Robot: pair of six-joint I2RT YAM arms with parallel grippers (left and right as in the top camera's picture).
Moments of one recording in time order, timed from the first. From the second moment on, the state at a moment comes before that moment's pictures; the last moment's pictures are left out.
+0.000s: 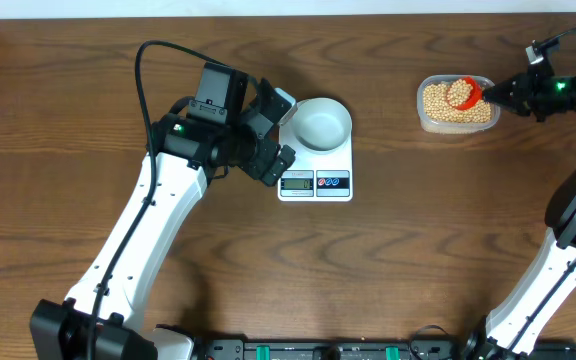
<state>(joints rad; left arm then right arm) -0.32 1.52 1.35 -0.89 0.29 0.33 -0.40 2.28 2.01 -1.23 -0.92 -0.13</state>
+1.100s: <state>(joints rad) -0.32 1.52 1.35 -0.89 0.29 0.33 -0.42 2.28 2.01 -1.25 -1.15 -0.17</state>
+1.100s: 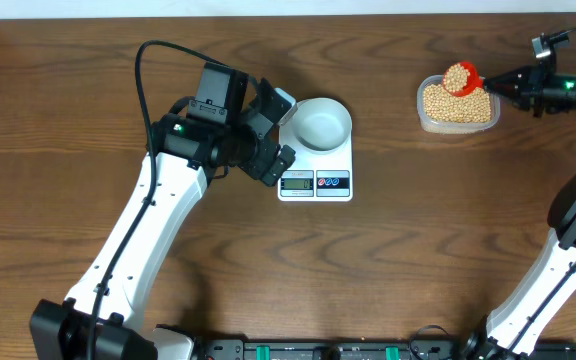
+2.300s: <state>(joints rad) -0.32 1.52 1.35 -0.89 0.29 0.33 -0.15 2.28 2.01 -1.20 -1.29 -0.17</state>
